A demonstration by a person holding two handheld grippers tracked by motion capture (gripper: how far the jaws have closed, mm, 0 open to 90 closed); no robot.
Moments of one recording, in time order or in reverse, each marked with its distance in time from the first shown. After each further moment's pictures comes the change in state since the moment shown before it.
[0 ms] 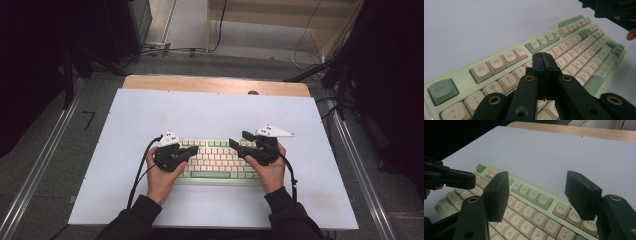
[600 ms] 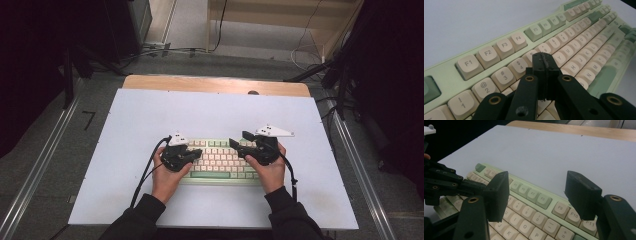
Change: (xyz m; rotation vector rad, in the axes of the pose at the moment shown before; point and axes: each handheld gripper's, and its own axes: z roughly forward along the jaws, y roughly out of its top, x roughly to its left) left arm -0.003 -0.003 0.020 0.100 0.014 0.023; right arm -0.002 0.000 0.001 0.005 0.000 0.001
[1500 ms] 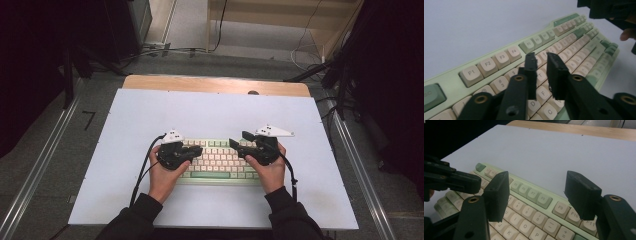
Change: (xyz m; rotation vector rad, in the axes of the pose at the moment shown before) left arm 0.002 0.007 -0.016 -0.070 -0.056 -0.034; right arm 0.000 0.000 0.000 0.003 0.002 -0.001
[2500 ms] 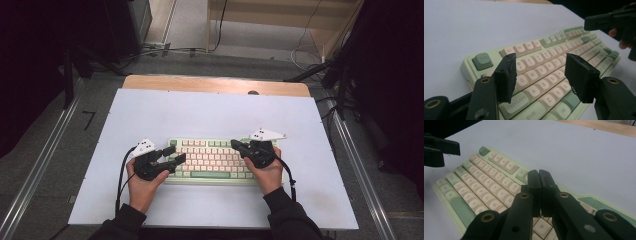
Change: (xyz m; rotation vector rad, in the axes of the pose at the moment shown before) left arm 0.022 -0.037 -0.047 -0.159 0.041 -0.051; right arm 0.007 -0.007 0.006 0.066 0.027 -0.107
